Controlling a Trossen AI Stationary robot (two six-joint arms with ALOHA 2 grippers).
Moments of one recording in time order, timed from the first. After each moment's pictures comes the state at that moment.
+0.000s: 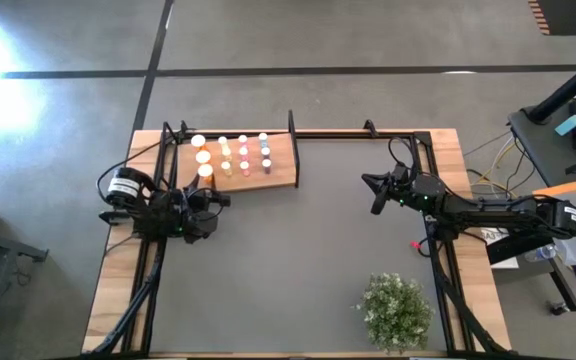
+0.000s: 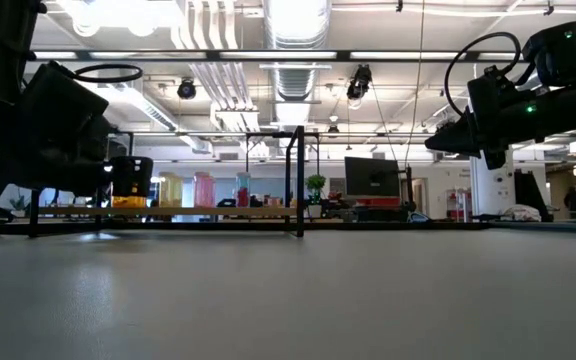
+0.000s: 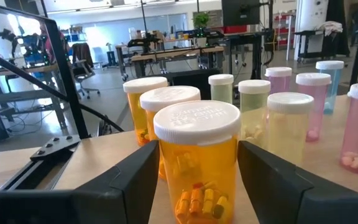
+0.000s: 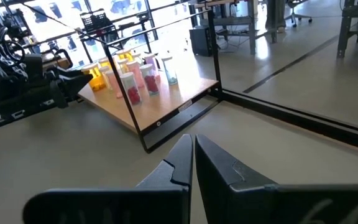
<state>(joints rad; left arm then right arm) -0.08 1.75 0.07 1.20 -1.57 -0.47 -0.36 0.77 0.01 0.63 0.16 0.23</state>
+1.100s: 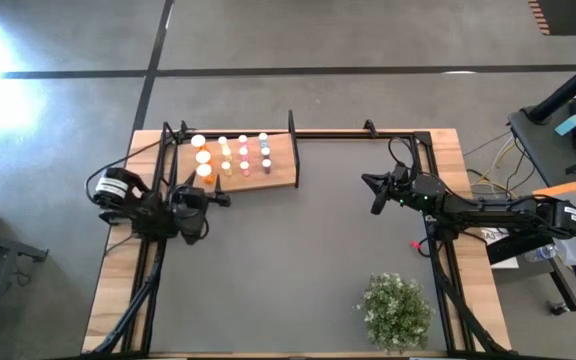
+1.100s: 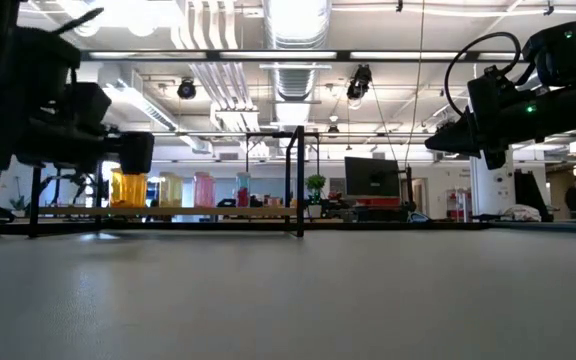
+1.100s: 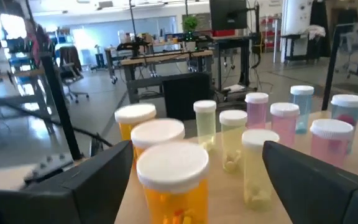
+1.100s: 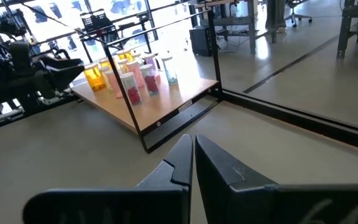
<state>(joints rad) -0.14 1.65 0.05 1.51 -1.58 -0.10 -0.36 0.77 0.01 0.63 0.16 0.23</state>
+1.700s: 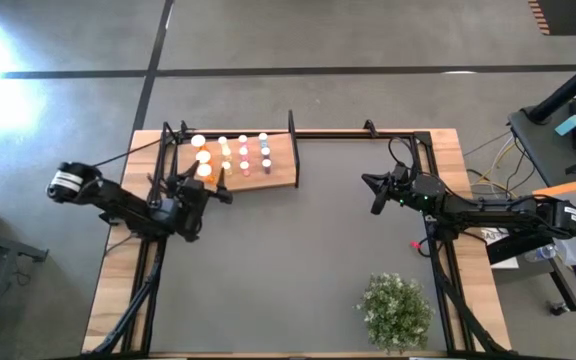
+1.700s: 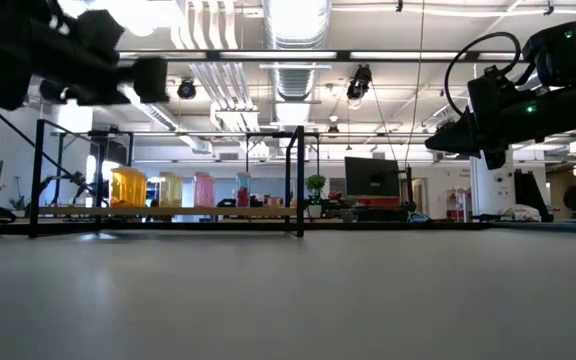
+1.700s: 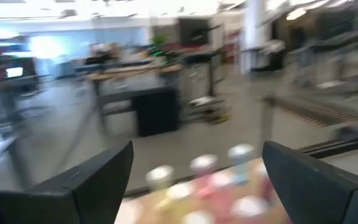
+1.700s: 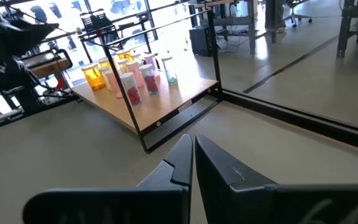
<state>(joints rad) -0.21 1.25 0.20 1.51 -1.51 0.45 -0.36 0.77 0.01 0.63 0.16 0.23</state>
